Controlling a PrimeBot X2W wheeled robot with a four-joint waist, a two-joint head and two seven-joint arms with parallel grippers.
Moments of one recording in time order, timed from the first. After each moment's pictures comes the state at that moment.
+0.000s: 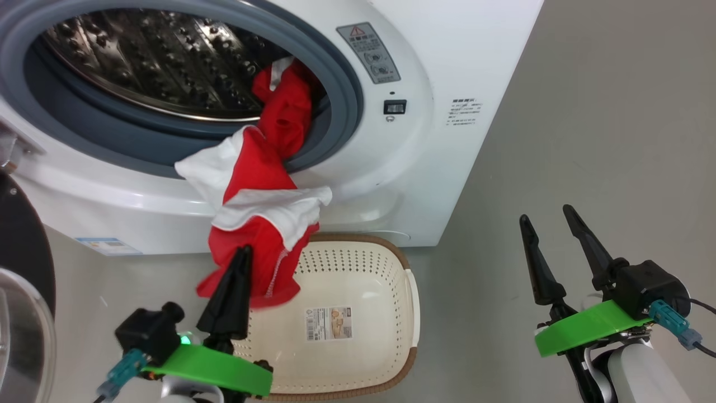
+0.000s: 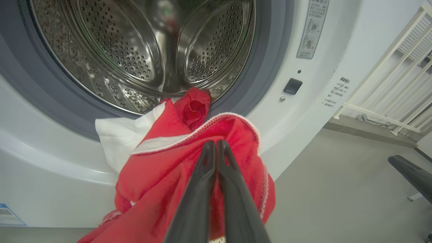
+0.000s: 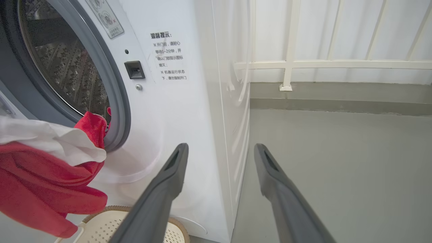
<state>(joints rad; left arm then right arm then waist) -0.19 0.05 -0.16 0.18 -0.44 -0.10 -0.23 -0.17 -0.05 0.03 0.23 0.22 0.12 -0.26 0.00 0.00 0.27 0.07</state>
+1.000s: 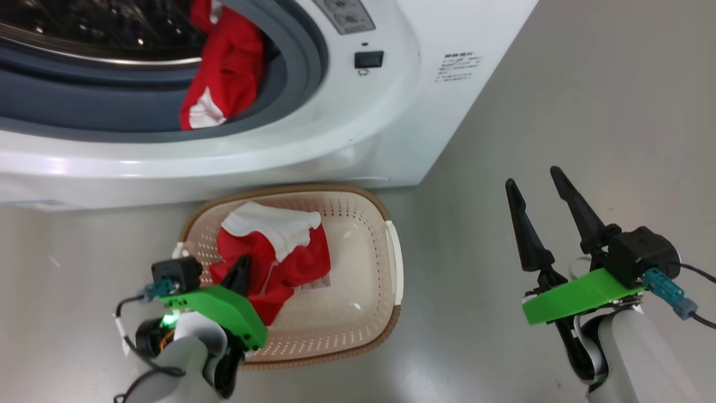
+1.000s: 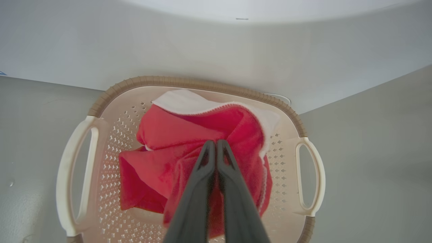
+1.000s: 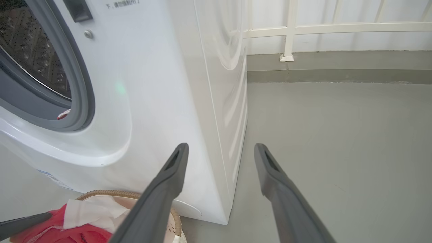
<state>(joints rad) -0.66 0.03 -0.38 1.11 -0.70 -0.12 -0.25 -0.27 -0.05 0.07 0.23 0.24 0.12 -0.26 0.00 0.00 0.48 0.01</state>
